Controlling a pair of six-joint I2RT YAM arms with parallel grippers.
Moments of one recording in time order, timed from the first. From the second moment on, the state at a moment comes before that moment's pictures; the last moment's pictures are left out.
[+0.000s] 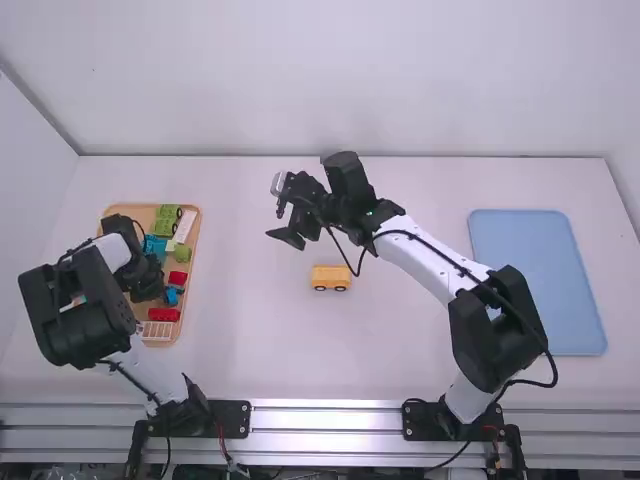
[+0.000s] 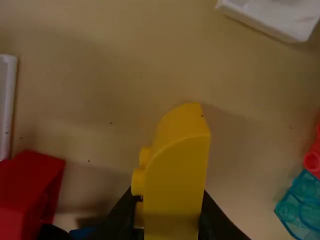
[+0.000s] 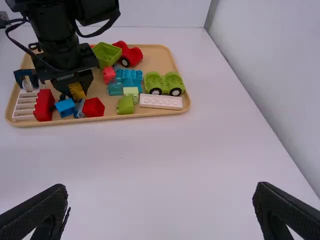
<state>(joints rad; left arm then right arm) 0.53 1.82 1.01 -0.64 -0.06 -1.43 0.59 1.77 1.30 -0.09 -0.65 -0.53</state>
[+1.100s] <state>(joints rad) 0.21 1.22 1.05 -0.47 0.05 -0.30 0.44 1.80 1.31 0.07 -0.82 -0.23</state>
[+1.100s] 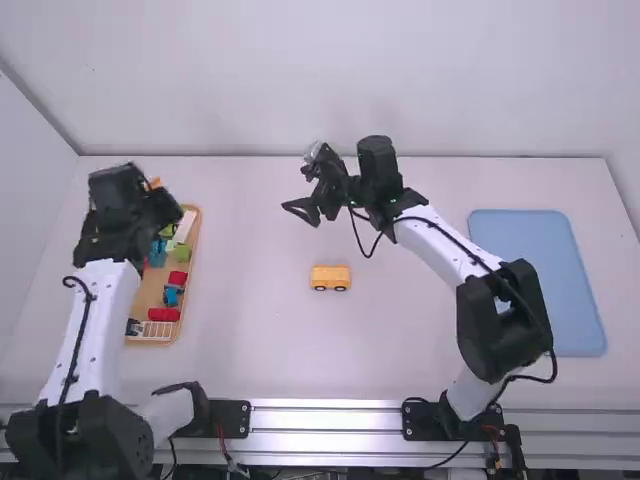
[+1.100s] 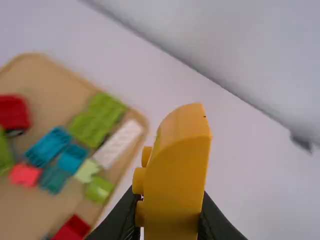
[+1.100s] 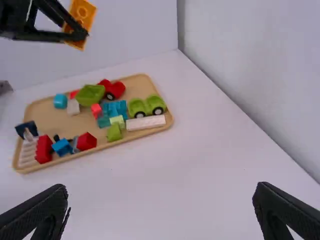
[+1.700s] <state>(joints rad) -0.22 1.25 0.67 0.20 0.15 0.20 0.36 1.94 1.31 0.18 -1.10 0.01</state>
